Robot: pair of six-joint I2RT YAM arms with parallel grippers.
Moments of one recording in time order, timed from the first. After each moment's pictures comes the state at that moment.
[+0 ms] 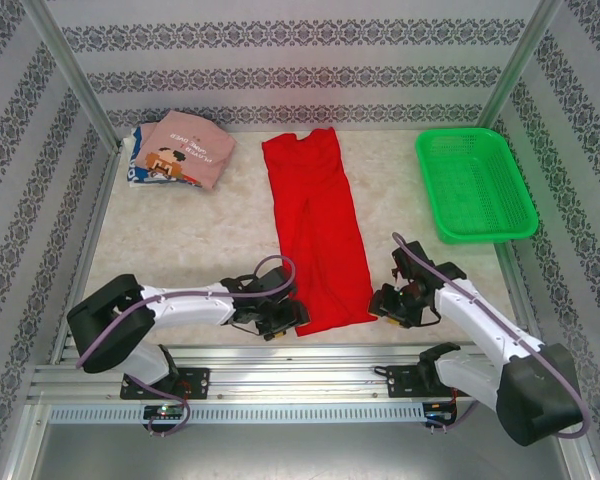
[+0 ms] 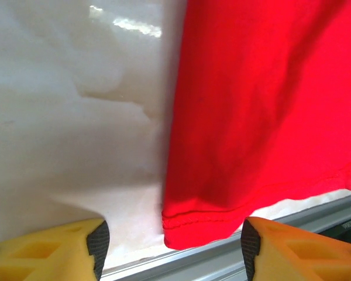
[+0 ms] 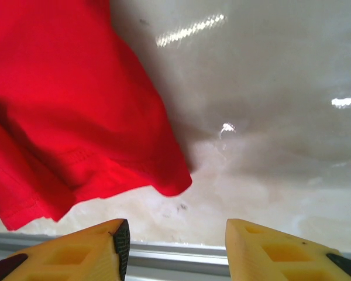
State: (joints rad) left arm -0.96 1.52 0.70 -0.28 0.26 -1.34; right arm 0.32 1.06 0.57 -0.91 -0.32 0.68
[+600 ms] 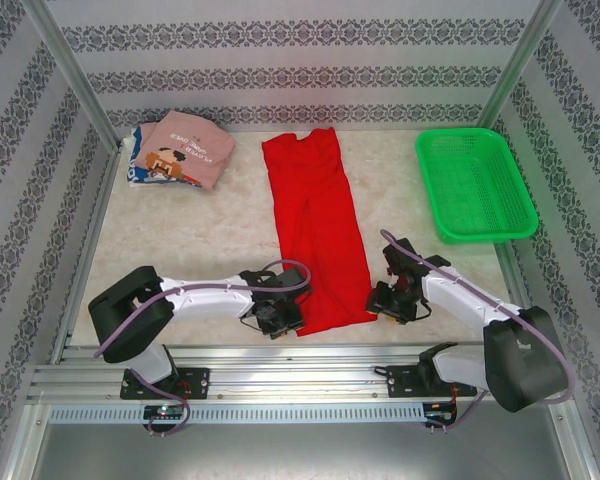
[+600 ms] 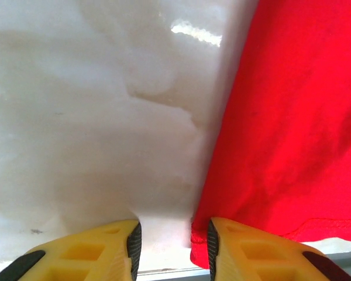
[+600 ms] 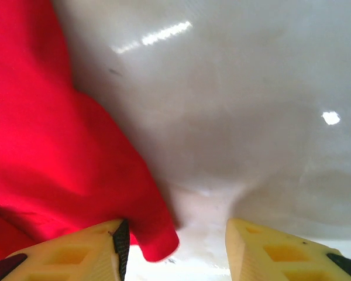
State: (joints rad) left arm -1.00 1.65 0.87 -0.51 0.19 -1.39; right arm 0.33 1.23 0.57 -0.79 -0.27 0.69
